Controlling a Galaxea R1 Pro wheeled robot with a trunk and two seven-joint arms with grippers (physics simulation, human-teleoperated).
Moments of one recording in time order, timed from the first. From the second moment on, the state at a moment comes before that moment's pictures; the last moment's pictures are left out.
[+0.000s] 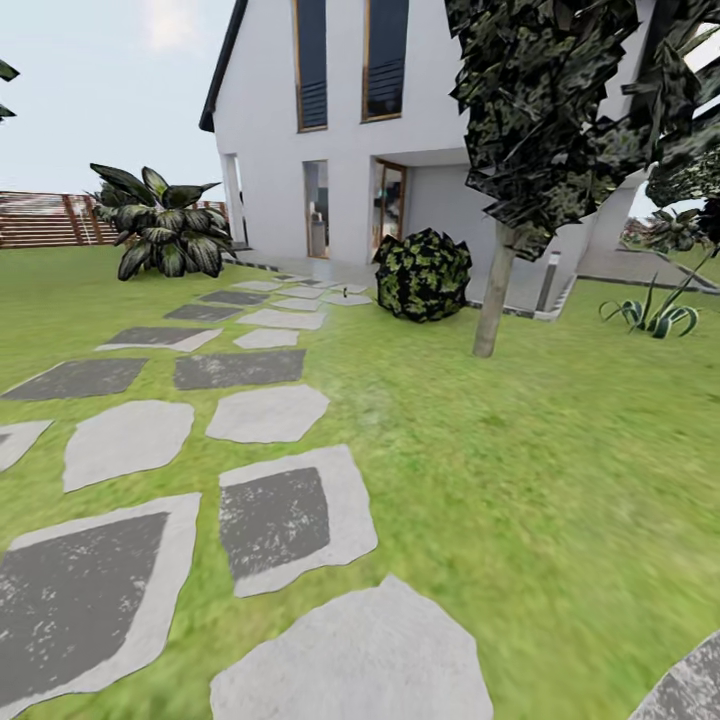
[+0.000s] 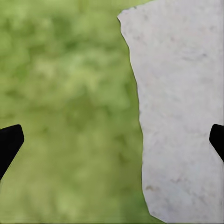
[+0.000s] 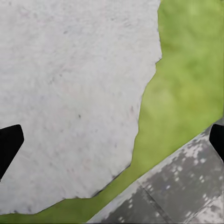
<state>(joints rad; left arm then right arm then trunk) -0.10 0.07 0.22 -0.38 0.01 -0.18 0.00 -0.03 0.01 0.01 -0.49 0.01 -0.20 0.00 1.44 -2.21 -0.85</state>
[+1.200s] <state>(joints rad) -0.10 0.07 0.21 -0.37 0.00 -0.19 -0.01 -0.03 -0.02 -0.01 -0.49 0.12 -0.25 -0.01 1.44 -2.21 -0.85</state>
